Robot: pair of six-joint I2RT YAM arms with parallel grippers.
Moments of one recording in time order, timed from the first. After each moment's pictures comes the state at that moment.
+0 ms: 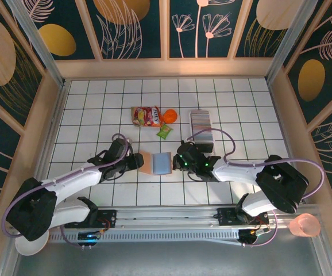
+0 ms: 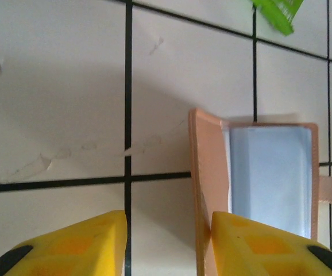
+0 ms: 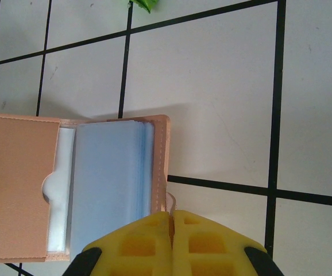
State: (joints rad) left arm -0.61 1.20 0.46 -0.16 0.10 -0.78; right arm 0.93 1.43 0.58 0.03 0.11 0.89
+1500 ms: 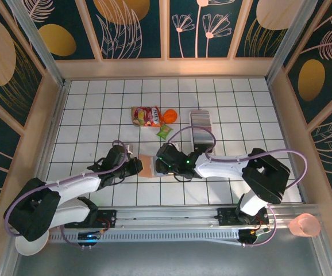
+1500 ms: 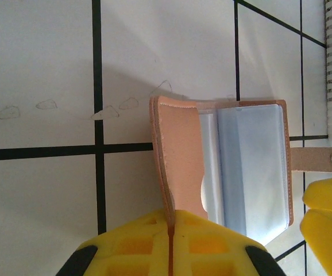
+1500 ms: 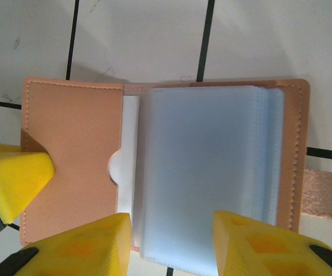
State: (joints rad) left arm -0.61 1.20 0.32 0.07 0.22 -0.84; right arm 1.09 1.60 0.85 -0.20 0.12 0.92
